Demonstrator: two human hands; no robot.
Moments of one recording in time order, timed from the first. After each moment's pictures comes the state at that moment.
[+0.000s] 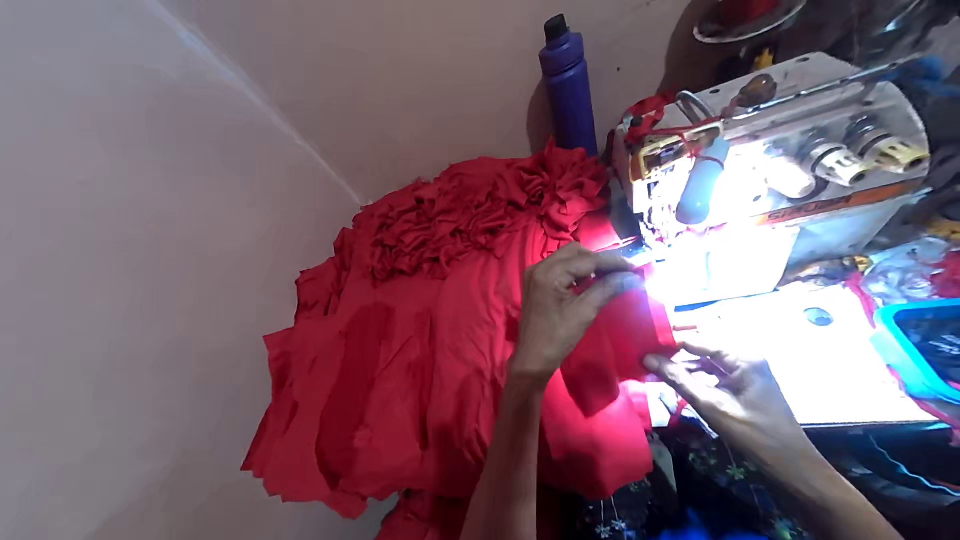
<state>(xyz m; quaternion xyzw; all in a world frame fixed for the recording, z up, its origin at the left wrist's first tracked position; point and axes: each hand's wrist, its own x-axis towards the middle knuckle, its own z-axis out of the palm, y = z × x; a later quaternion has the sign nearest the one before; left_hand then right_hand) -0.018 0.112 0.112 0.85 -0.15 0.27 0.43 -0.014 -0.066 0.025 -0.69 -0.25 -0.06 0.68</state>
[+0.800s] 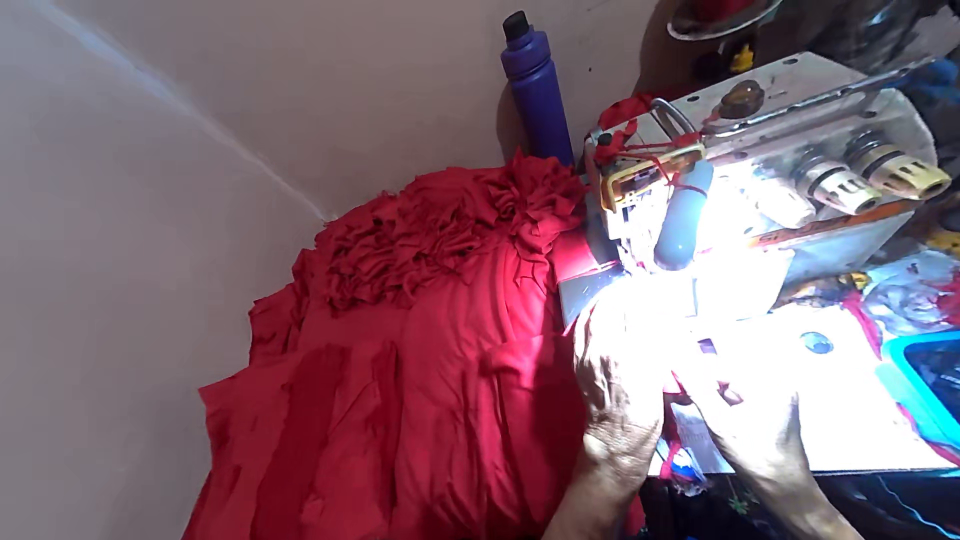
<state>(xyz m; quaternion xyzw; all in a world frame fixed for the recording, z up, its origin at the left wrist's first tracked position) 0.021 0.038 0.032 0.92 0.03 0.32 0.23 0.016 -0.070 -0.004 -0.70 -0.13 -0.15 0.69</state>
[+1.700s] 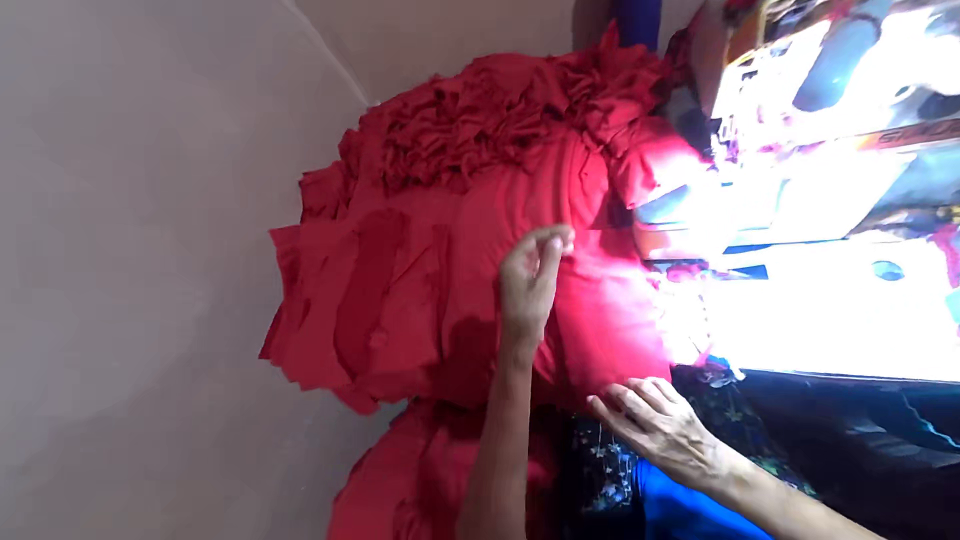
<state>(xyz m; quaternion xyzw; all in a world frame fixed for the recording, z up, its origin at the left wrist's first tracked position) -0.071 0.164 0.035 0.80 0.05 0.26 0.53 -0.088 -0.034 -0.068 -0.71 -0.57 -0.29 0.29</state>
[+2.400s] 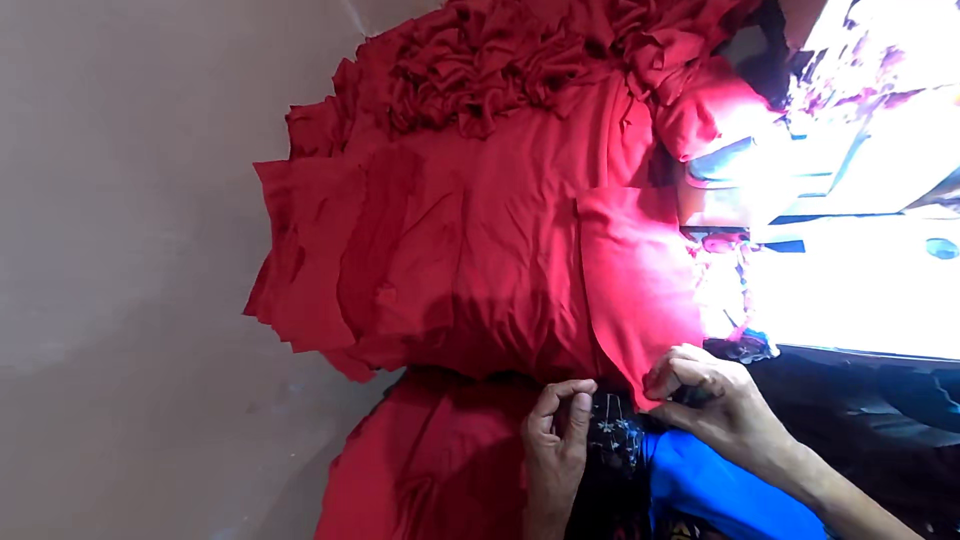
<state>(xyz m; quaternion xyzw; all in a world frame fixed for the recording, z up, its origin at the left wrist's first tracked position) -0.221 0.103 -0.052 0.71 0.15 0.32 0.61 -0.084 -0.050 -0.049 -0.69 -0.47 0.04 0.55</state>
